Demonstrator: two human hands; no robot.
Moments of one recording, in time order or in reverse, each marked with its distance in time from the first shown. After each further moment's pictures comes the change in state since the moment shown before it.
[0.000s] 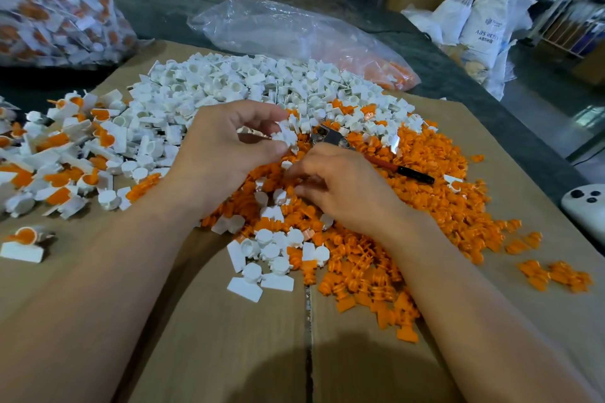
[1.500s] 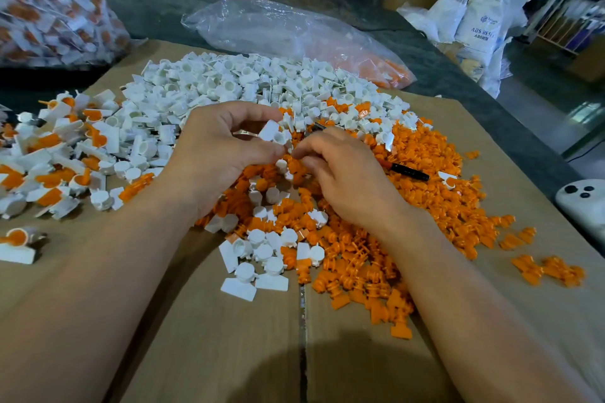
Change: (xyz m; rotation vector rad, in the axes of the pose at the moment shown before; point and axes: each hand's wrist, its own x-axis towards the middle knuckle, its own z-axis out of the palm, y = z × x) left_hand 0.001 0.002 0.005 -0.149 -0.002 -0.095; right_hand -0.001 0.001 -0.003 0.135 0.191 0.029
